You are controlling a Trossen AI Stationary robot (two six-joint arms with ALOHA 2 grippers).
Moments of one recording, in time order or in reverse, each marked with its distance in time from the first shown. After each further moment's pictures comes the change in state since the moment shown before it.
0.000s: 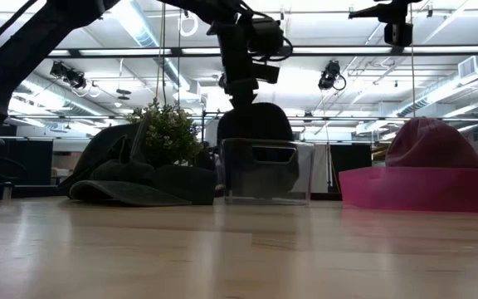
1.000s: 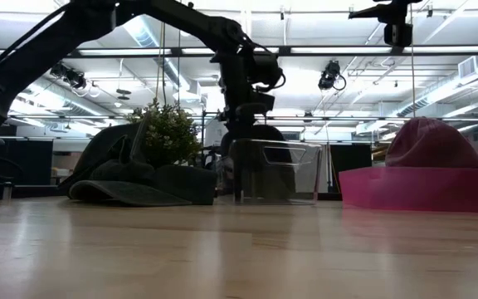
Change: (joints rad) left arm 0.095 0.106 0.003 0.012 0.101 -0.218; right arm 0.001 0.003 0.000 -0.001 0.000 0.000
